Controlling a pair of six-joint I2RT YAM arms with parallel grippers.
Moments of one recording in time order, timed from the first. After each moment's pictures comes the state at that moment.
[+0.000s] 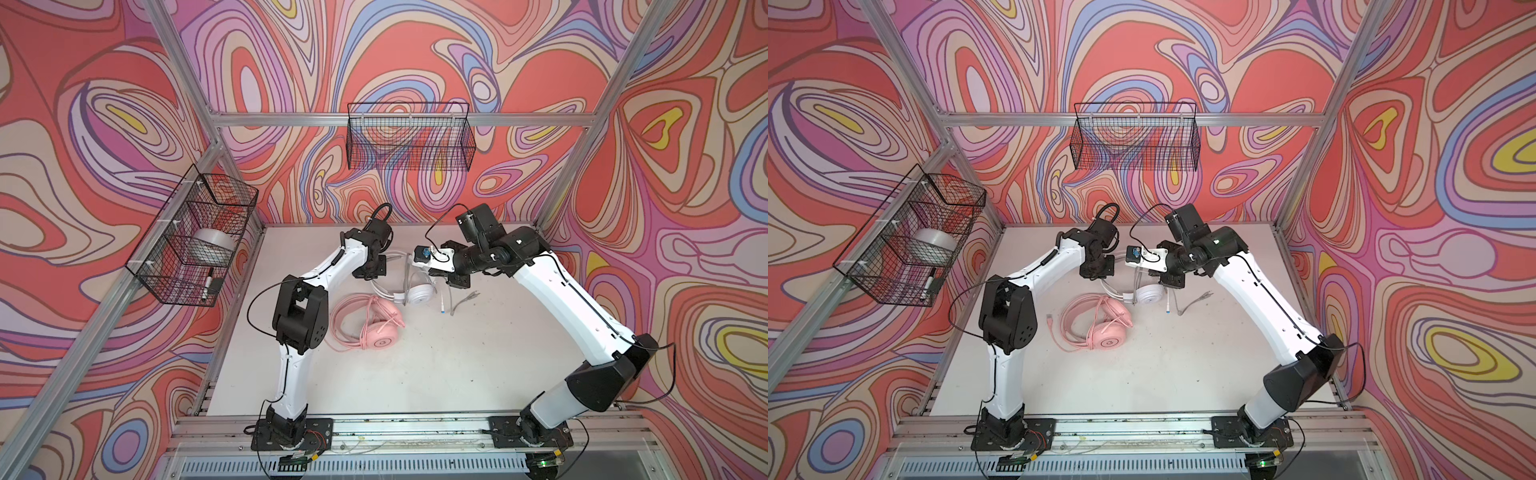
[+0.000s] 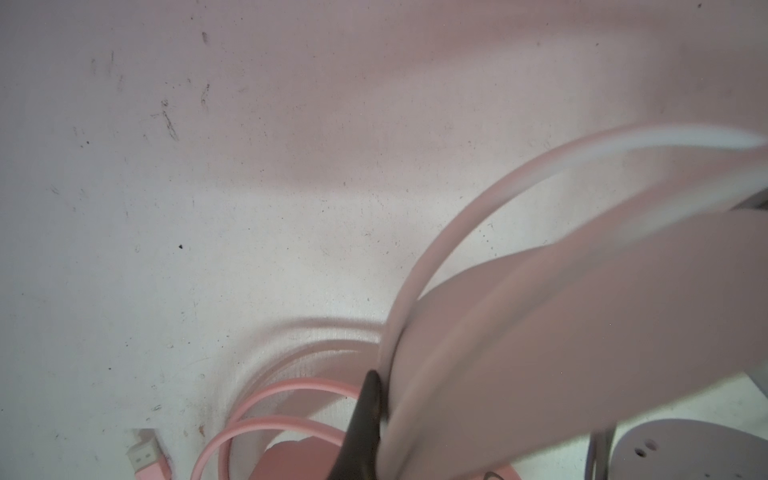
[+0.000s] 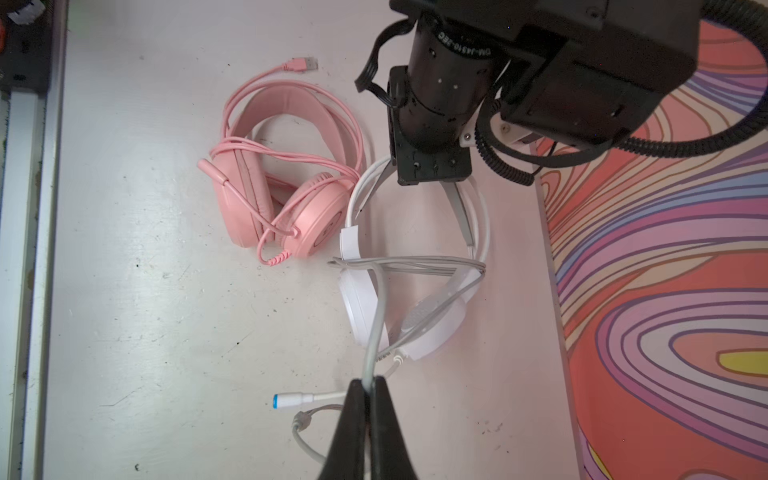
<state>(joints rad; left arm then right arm) -0.46 2.11 1.85 -1.01 -0.15 -0.47 0.54 1.59 1.80 -1.16 -0.28 -0.94</state>
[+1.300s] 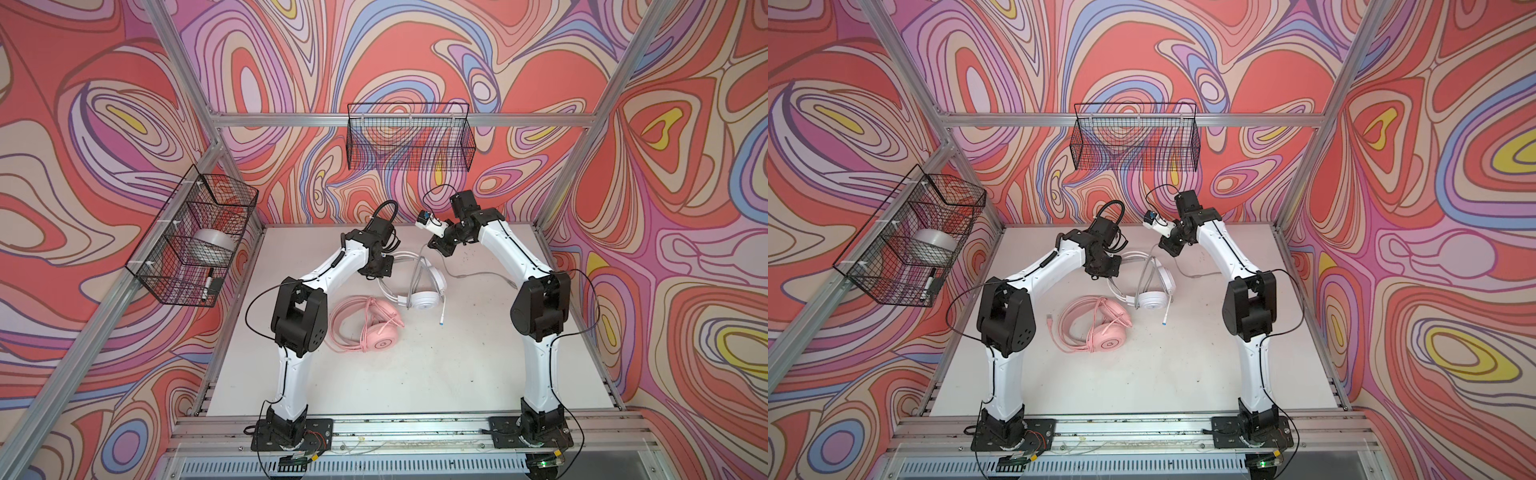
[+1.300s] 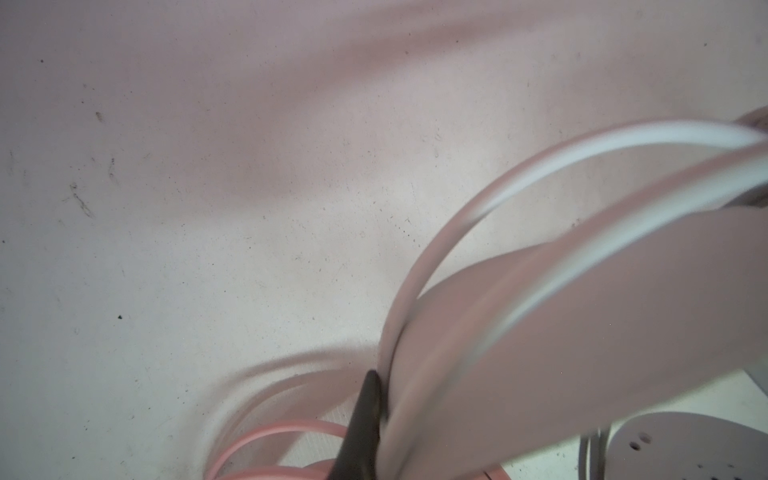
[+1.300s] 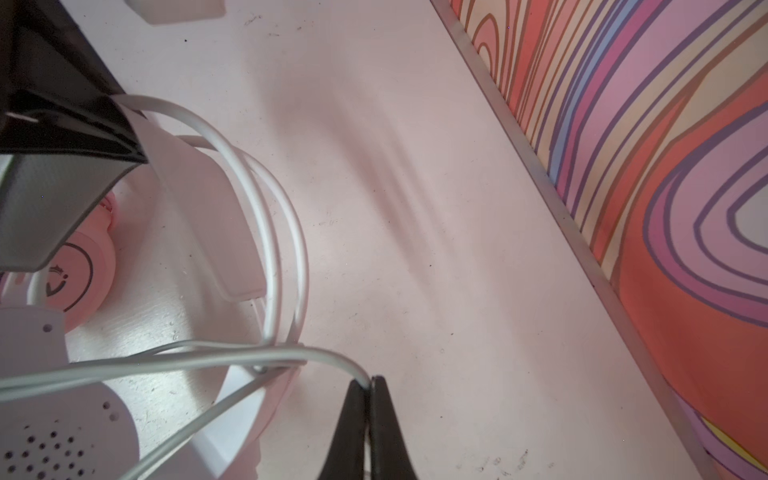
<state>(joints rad) -0.48 2.07 1.83 -0.92 -0.01 -0.28 0.27 2.18 2.11 -0.93 -0.38 -0.72</state>
